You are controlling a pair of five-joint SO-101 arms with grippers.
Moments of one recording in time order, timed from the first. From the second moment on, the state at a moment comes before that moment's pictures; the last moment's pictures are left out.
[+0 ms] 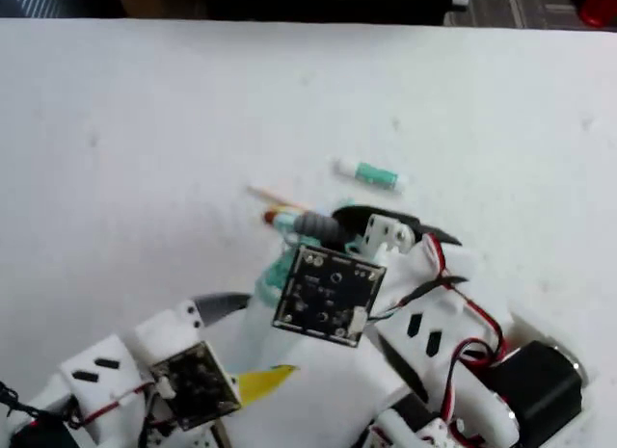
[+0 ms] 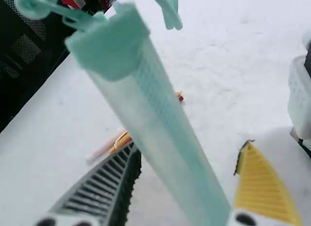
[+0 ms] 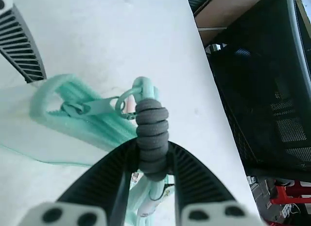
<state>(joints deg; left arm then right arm) 40.7 -100.5 52.9 85.8 -21.8 -34.5 -51.9 0.2 93.7 49.4</state>
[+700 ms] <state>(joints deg) 29.8 -100.4 66.1 65.9 -13.8 -36.7 -52.3 10.6 78.3 40.1</state>
